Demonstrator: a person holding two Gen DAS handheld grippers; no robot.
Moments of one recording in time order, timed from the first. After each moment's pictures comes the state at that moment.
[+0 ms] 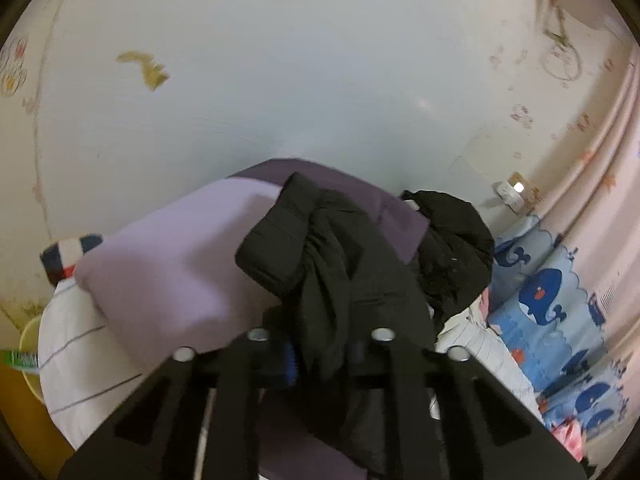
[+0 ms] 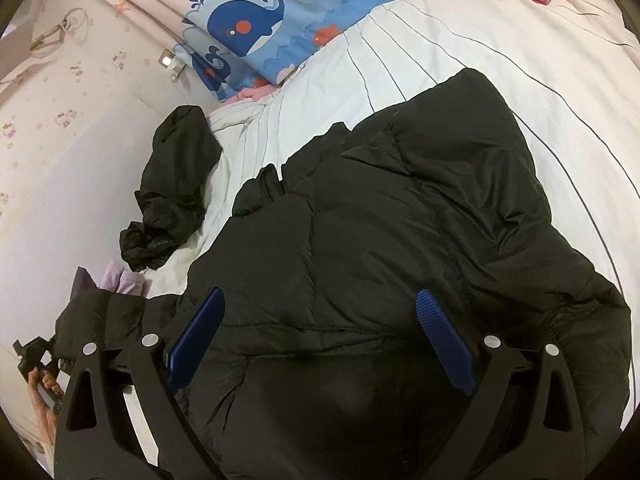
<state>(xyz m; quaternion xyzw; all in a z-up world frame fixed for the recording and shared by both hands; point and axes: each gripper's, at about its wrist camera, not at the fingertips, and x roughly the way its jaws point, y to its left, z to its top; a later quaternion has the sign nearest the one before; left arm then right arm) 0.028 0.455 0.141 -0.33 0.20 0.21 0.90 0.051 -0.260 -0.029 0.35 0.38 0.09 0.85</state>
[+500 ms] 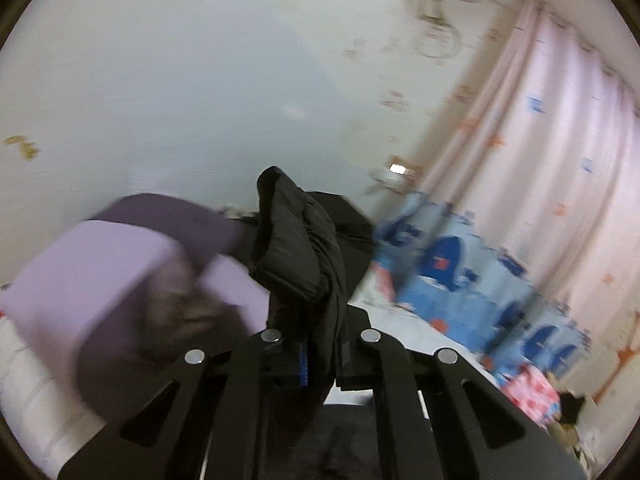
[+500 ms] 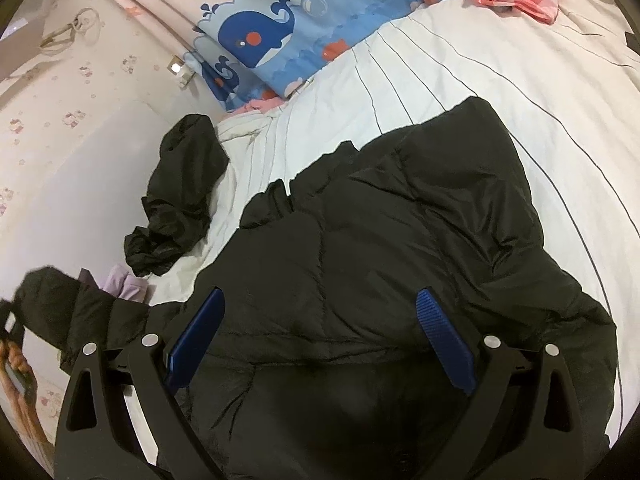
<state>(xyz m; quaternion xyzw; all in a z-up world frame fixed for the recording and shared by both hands) 0.037 0.328 0.221 -0.26 0.14 0.03 0.96 0.048 -0.266 -0.010 0.34 0.36 0.10 0.86</state>
